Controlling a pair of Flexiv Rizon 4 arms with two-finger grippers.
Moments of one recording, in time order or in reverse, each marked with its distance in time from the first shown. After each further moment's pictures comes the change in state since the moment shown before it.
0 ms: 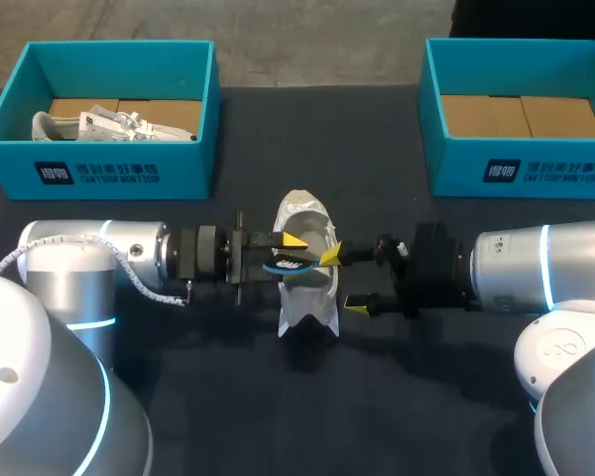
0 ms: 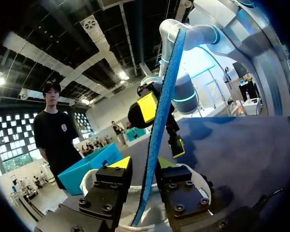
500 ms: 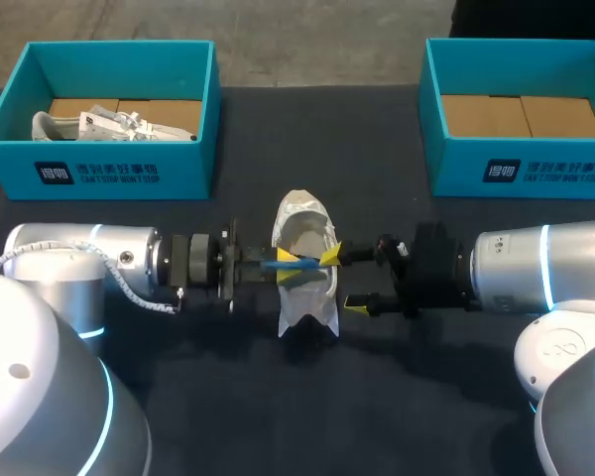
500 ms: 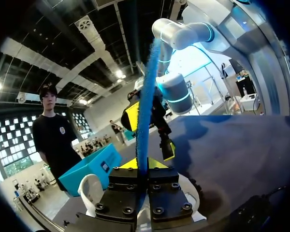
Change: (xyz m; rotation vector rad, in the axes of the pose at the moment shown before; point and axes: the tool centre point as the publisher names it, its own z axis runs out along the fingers) left arm 0.014 -0.010 -0.008 -0.033 0.022 0.037; right arm 0.000 0.000 0.000 0.000 0.000 0.000
